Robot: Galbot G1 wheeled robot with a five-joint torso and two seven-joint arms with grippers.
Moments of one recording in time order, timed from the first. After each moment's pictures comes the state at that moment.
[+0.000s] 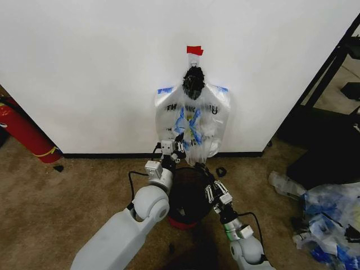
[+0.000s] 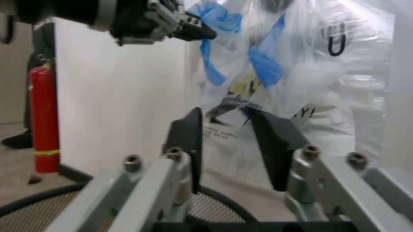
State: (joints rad) left arm 0.87 -1.19 0.13 -1.89 -0.58 0.02 -0.40; right arm -1.33 1.43 0.41 1.53 0.19 0.76 -0.46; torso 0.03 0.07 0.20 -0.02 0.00
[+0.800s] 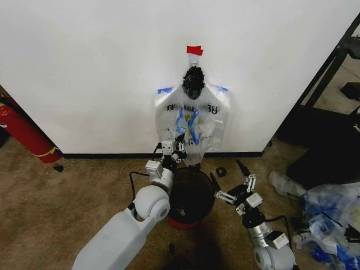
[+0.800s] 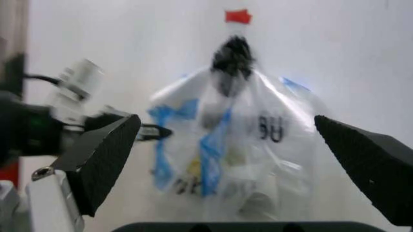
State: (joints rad) left arm 0.87 -1.19 0.13 -1.89 -0.59 0.02 -0.39; right arm -1.45 1.34 0.45 1.87 0.19 0.65 -0.28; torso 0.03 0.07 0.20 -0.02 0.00
